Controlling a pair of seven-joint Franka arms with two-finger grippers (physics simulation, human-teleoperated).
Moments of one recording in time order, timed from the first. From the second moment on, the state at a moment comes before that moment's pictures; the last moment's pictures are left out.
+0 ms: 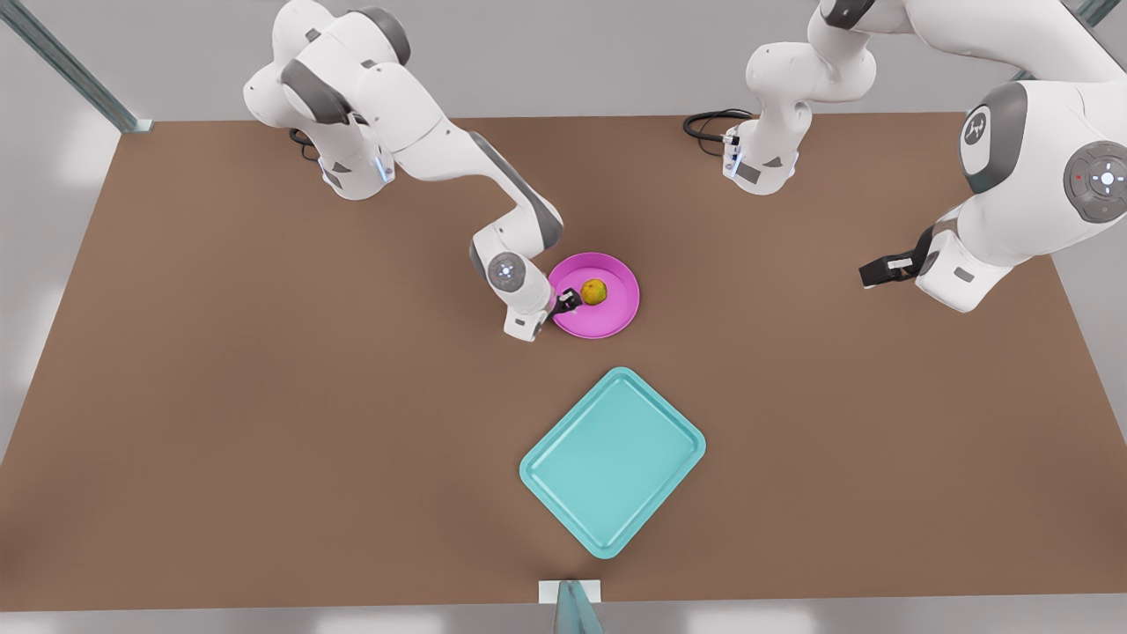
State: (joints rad) left arm -0.10 0.21 0.03 -1.24 0.01 1.24 -0.24; right arm 0.78 0.66 0.06 -1.84 0.43 2.55 0.12
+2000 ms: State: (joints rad) left arm -0.11 0.28 0.04 -1.17 -0.04 1.14 -0.19; right arm 0.03 0.40 0.01 -1.16 0.09 1.77 0.00
